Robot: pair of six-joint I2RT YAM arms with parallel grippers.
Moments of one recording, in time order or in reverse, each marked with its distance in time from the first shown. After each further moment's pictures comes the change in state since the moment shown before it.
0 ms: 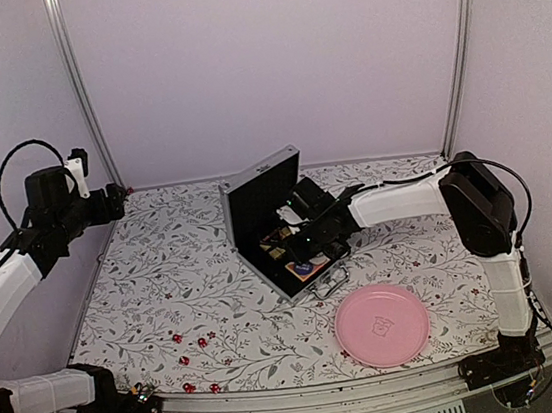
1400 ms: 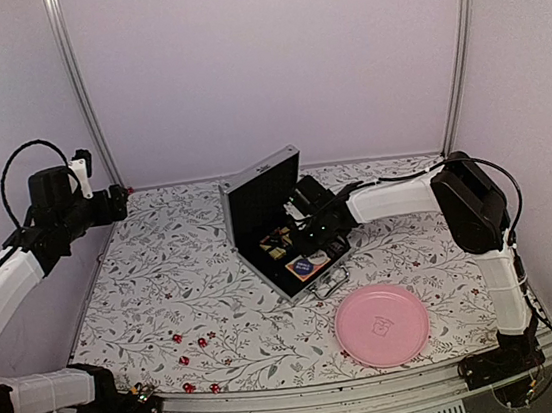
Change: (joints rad) left arm 0.000 0.020 0.000 0.002 0.023 0.002; right arm -0.045 0.057 0.053 -0.024 0.140 -0.034
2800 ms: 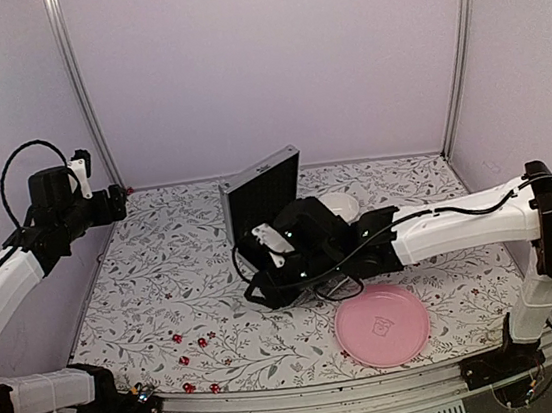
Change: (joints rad) left arm 0.001 0.002 0.000 0.000 -0.017 0.000; right arm 0.355 -0.448 -0.310 0.171 -0.179 0.241
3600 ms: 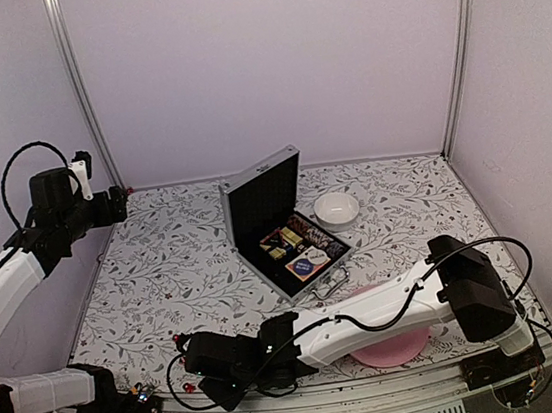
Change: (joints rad) left arm 0.000 -0.001 -0.010 0.002 0.002 -0.003; right arm 0.373 0.484 0.452 -0.222 0.209 0.115
